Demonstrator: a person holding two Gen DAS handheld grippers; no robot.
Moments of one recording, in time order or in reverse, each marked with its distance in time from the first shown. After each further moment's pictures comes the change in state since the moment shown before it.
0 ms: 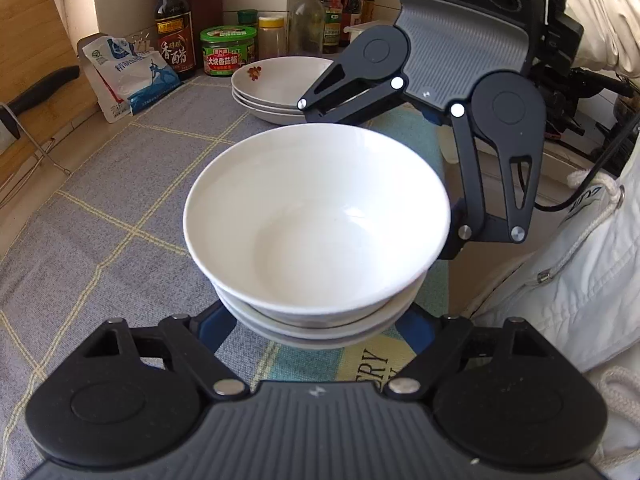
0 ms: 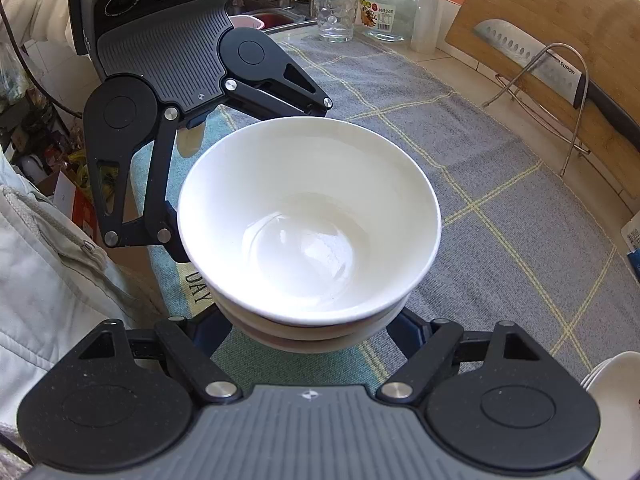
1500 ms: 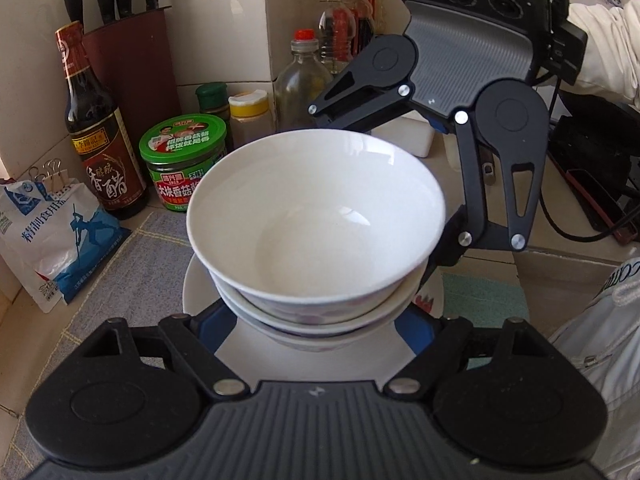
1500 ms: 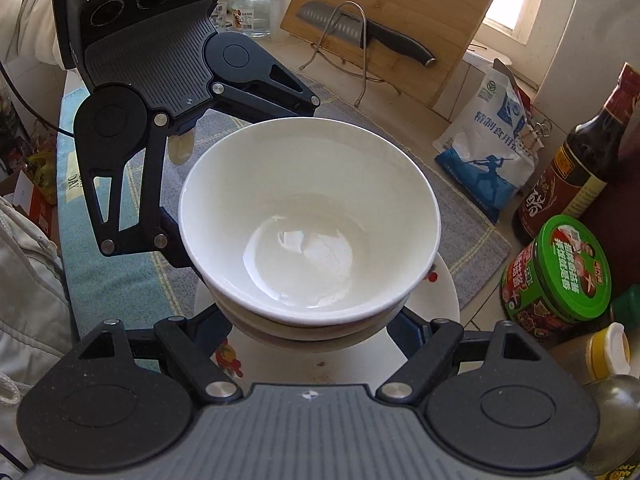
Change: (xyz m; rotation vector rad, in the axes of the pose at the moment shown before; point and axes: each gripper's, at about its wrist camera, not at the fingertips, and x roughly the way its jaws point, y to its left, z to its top) left arm 0.153 0.018 0.200 0.088 -0.079 0.031; right arm -0.111 -0.174 -0.123 0.056 -0.027 -0.147
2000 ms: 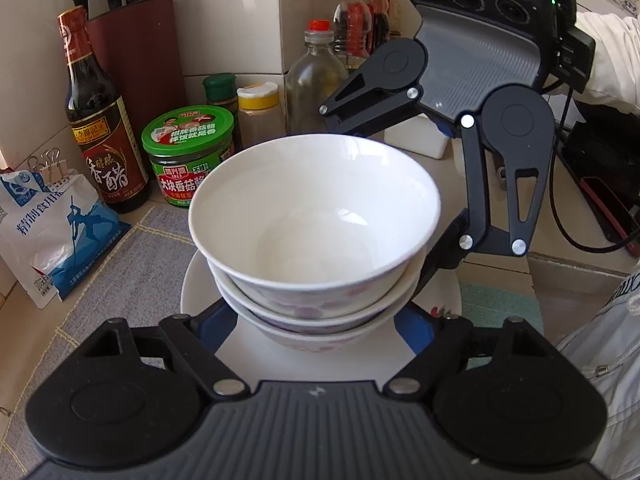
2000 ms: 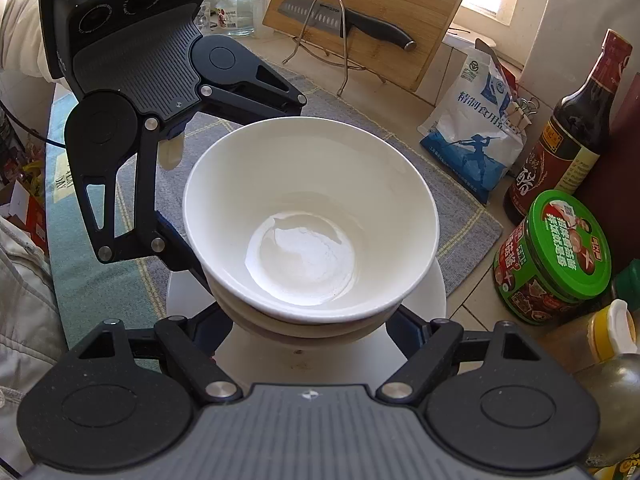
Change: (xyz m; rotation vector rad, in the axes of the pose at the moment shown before) left arm 0.011 0.004 0.004 -0.033 0.010 0.007; right arm 0.003 -0.008 -0.006 0.031 -0.006 0.000
